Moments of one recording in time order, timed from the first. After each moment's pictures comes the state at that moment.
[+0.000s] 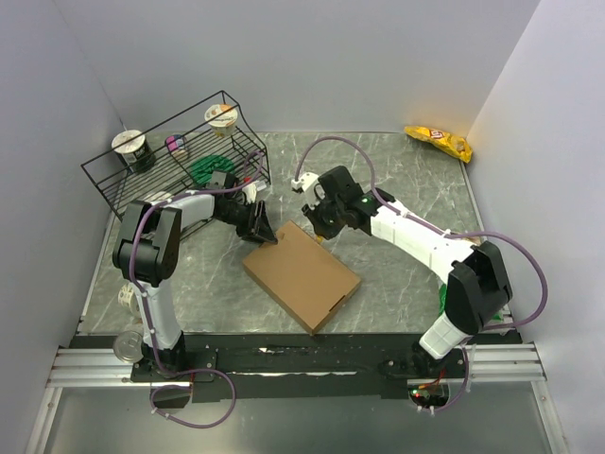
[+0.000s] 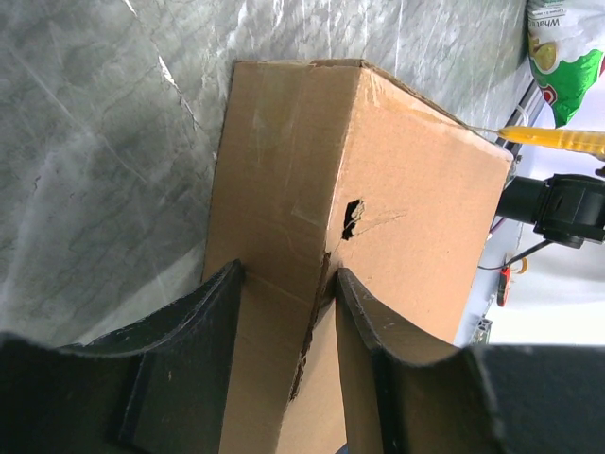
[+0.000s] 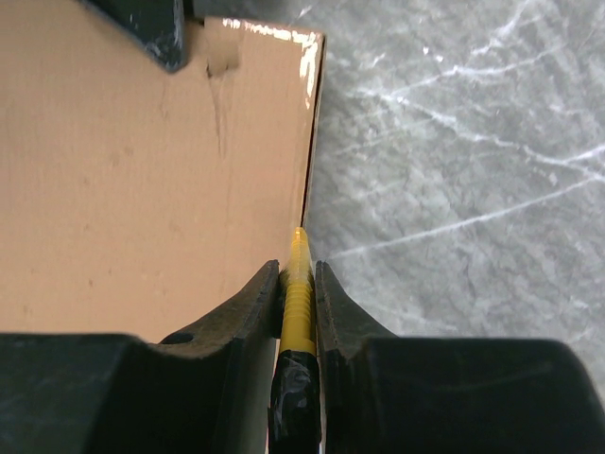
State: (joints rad) left arm -0.24 1.96 1.22 -0.43 0.86 -0.15; right arm 0.66 1.59 1.29 -0.60 -0.12 -0.21
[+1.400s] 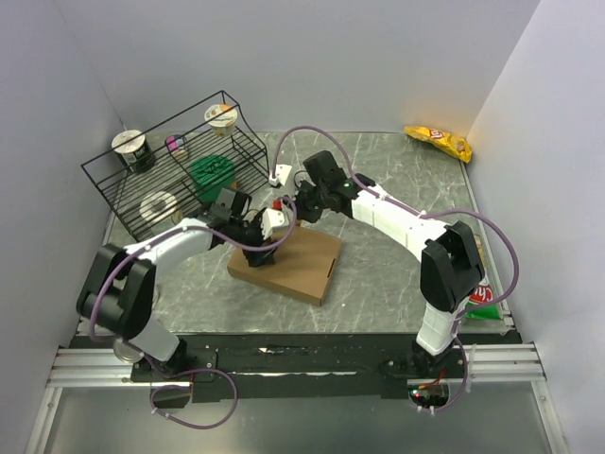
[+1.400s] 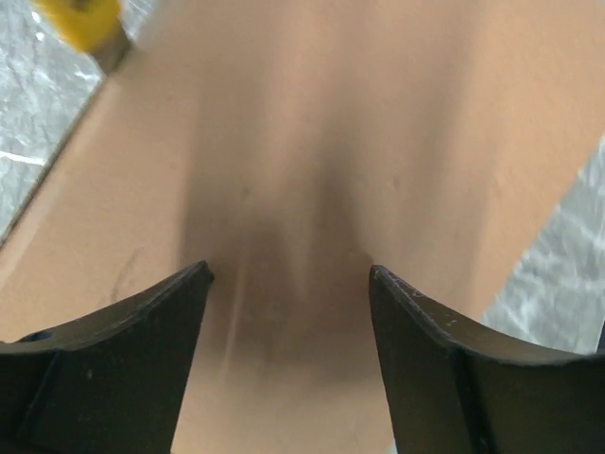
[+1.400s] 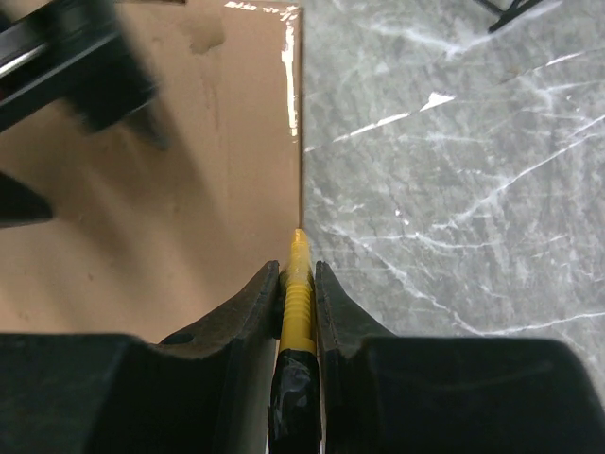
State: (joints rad) left arm -0.46 1.52 0.93 -0.35 0.62 0.69; right arm 0.65 1.79 1.50 -0.53 -0.28 -0.51
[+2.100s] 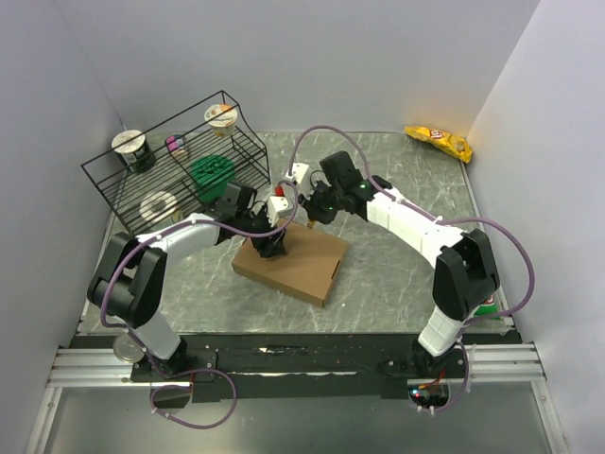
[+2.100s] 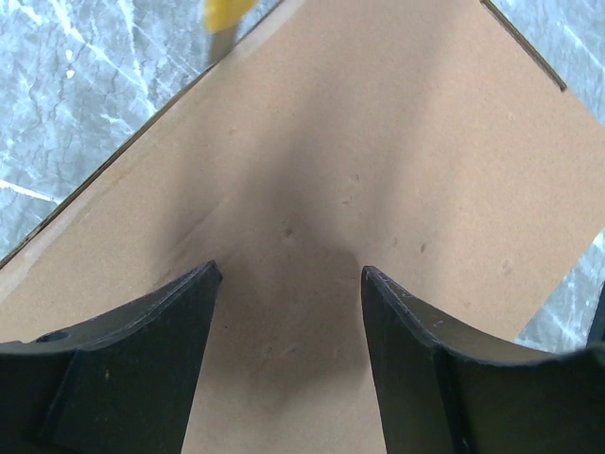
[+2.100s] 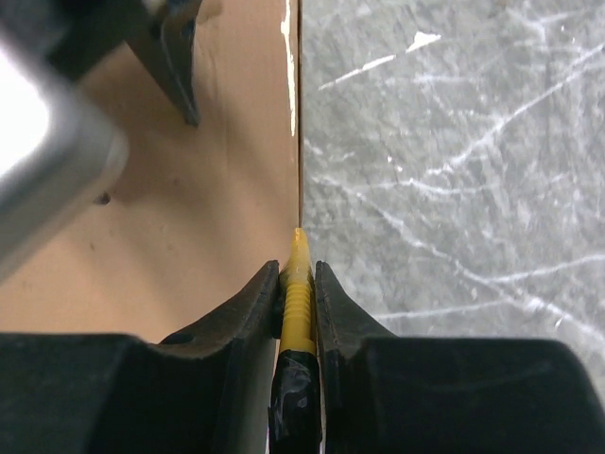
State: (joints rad) left arm -0.46 1.64 0.99 -0.20 0.66 0.45; right arm 0.59 1.70 1.41 -0.55 -0.29 -0.49
